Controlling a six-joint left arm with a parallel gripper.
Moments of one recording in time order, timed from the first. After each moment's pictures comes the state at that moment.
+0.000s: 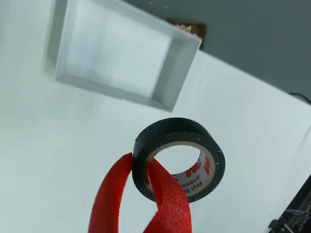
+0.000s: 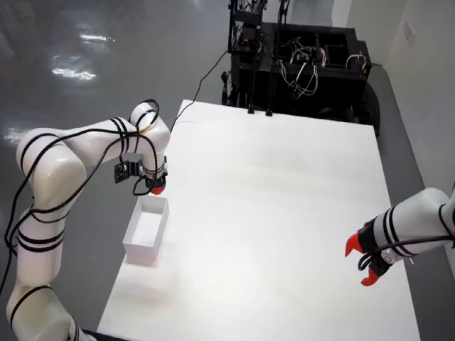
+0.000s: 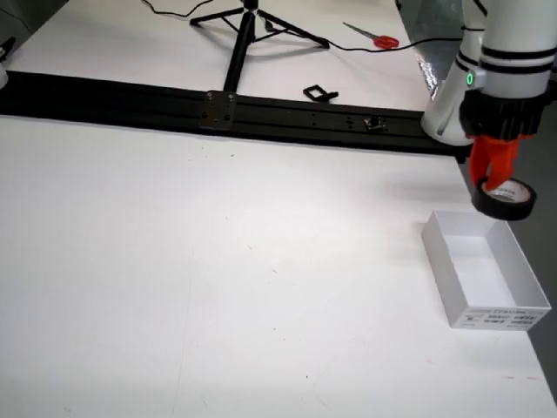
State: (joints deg) arm -28.3 30.1 78.7 17.0 65.2 -56.6
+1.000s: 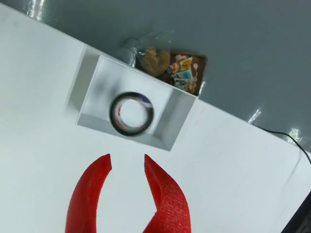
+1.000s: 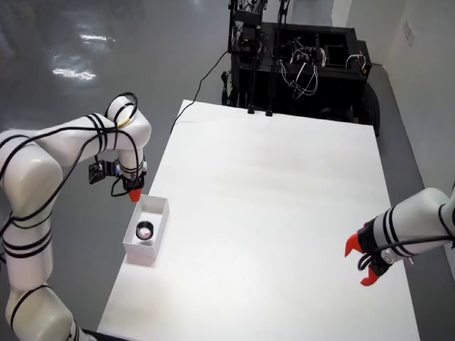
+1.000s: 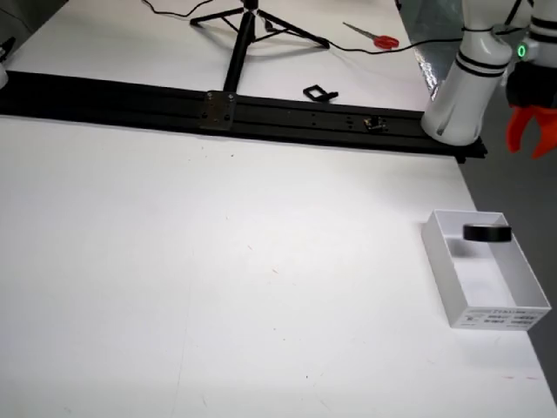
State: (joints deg) arm -23.2 21.2 86.2 18.3 70.5 -55.9
